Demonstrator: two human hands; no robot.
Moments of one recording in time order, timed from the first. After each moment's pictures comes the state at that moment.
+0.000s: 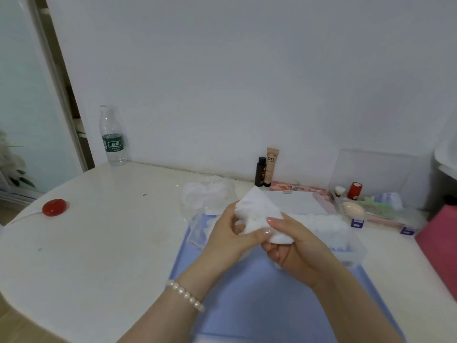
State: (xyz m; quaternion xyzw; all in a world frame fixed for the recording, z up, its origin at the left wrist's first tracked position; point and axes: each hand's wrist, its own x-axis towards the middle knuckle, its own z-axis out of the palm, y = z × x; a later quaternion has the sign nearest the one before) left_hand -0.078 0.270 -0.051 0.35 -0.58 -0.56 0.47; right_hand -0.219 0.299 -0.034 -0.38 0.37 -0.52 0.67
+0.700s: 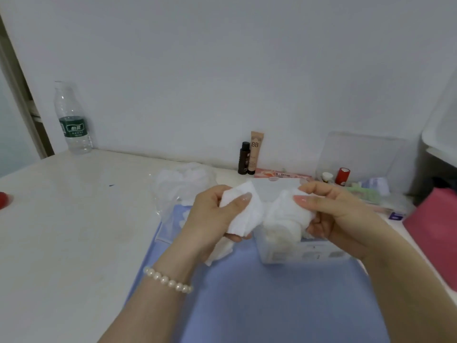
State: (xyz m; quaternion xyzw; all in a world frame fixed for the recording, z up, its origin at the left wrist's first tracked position) left_hand -0.093 0.242 -0.048 0.37 -0.56 -0.58 0.46; right_hand -0.290 0.290 -0.018 -0.46 0.50 -0.52 0.51
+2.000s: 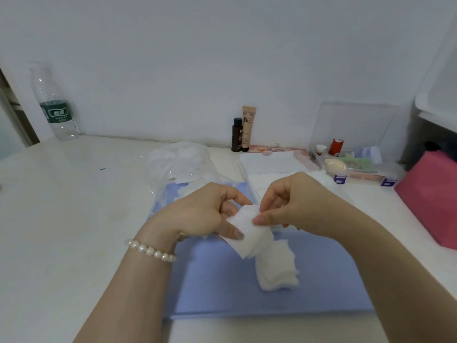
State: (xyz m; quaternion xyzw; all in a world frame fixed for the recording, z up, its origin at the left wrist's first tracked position) left_hand -0.072 0.243 -0.056 0.37 -0.76 -0.51 0.14; right_hand -0.248 0.308 -0.028 -0.65 0.65 -0.27 0.28
